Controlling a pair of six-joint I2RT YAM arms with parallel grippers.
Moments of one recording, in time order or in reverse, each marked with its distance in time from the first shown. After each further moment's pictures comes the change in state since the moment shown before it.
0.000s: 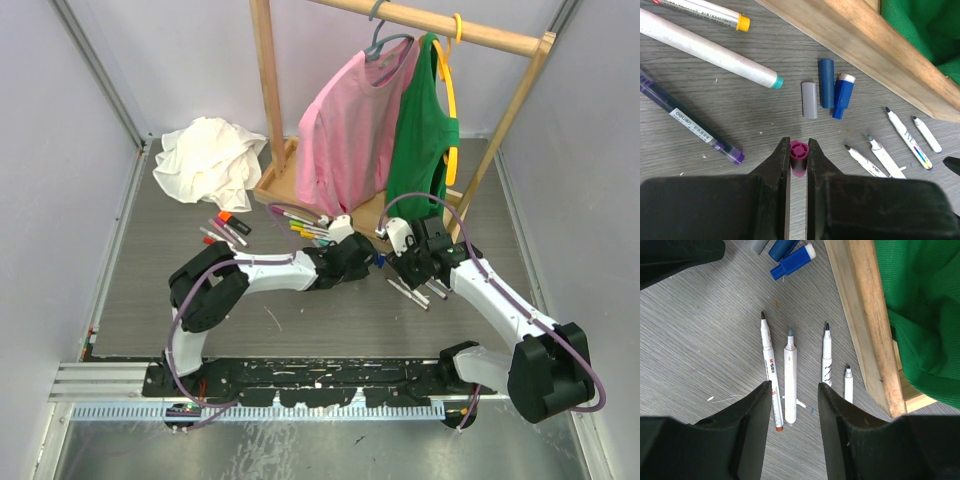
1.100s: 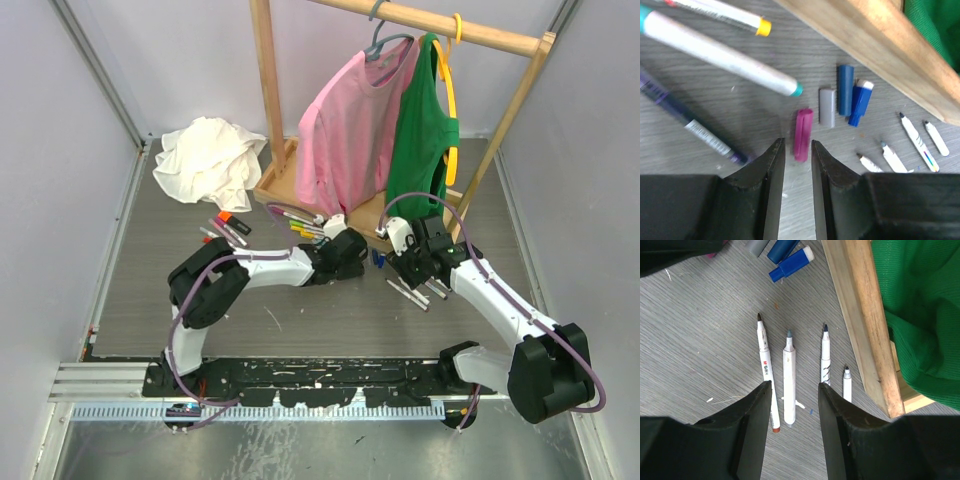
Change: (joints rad) left arm 0.053 0.048 0.022 -0.002 0.076 -0.003; right arm -0.002 -0.002 0.000 0.006 0.000 0.000
